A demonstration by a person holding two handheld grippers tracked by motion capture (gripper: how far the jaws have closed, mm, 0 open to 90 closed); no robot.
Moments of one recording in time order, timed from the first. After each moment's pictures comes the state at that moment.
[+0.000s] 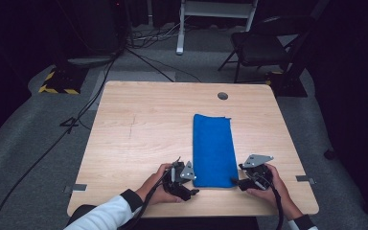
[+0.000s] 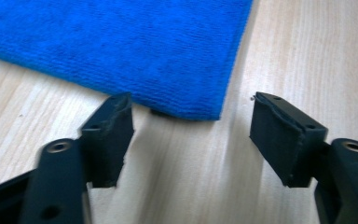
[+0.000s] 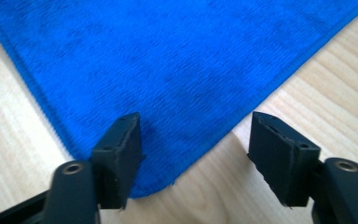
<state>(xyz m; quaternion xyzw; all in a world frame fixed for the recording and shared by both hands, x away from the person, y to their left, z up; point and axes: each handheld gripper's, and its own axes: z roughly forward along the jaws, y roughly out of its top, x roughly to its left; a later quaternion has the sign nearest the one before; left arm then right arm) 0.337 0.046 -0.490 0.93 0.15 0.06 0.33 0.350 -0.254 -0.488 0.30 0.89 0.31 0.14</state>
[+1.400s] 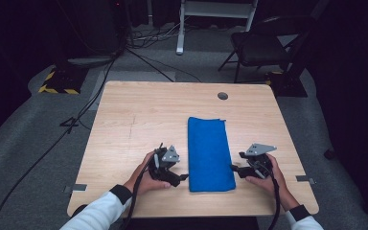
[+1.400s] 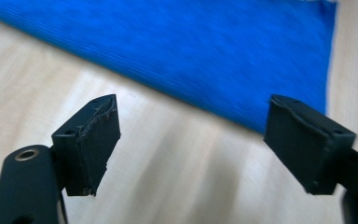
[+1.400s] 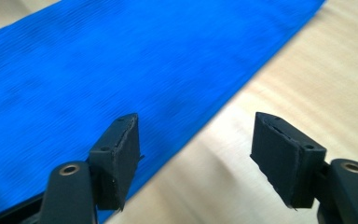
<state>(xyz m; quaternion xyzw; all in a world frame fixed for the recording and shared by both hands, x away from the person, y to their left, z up) 0.374 0.088 -0.474 0.89 0.23 0.07 0.39 0.384 -0.257 -0.477 0.33 0.86 0.36 0.16</state>
